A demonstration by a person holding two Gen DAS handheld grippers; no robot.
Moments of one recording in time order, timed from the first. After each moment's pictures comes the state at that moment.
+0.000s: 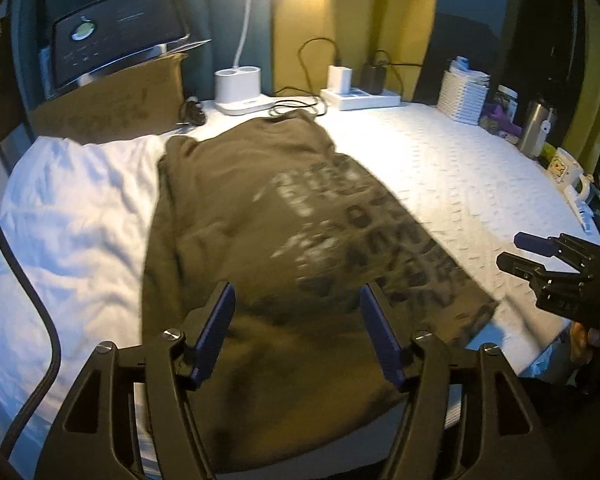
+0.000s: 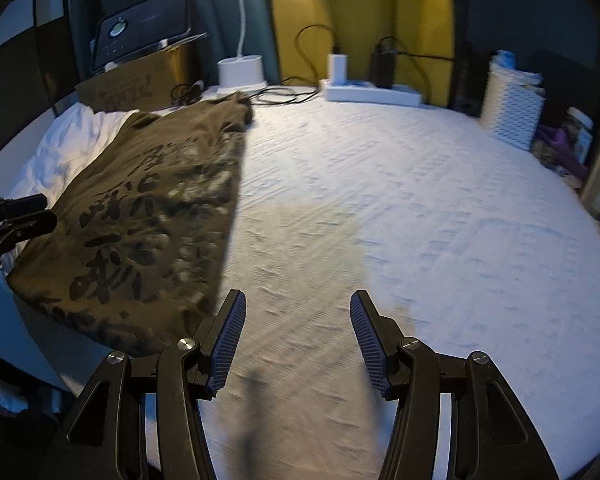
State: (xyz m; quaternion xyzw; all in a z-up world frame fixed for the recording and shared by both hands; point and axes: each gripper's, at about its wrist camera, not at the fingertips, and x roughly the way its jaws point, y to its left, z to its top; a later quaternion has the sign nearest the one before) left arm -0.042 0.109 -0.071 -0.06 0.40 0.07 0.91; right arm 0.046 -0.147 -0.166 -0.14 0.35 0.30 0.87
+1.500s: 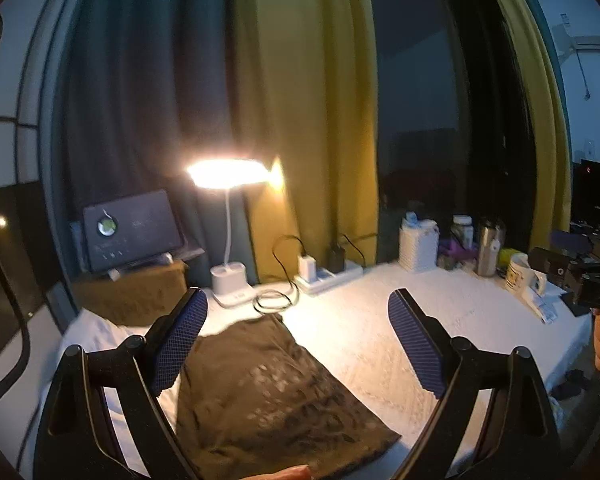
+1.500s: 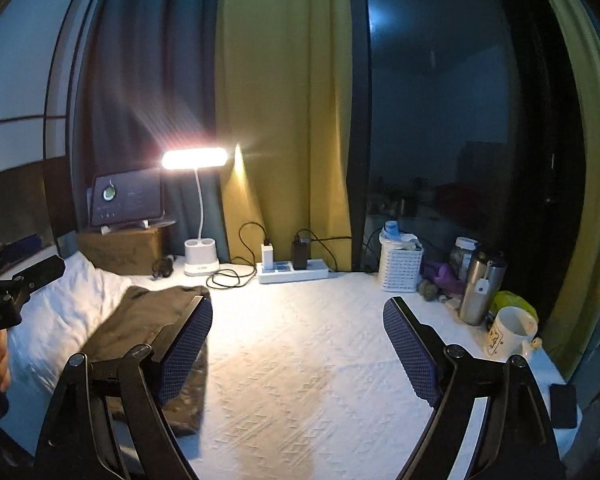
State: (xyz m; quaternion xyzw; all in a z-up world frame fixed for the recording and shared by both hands) left arm -0.096 0.042 0.083 0.01 0.13 0.09 0.99; right arm -0.037 -0.244 0.029 -0.06 0.13 0.25 0.96
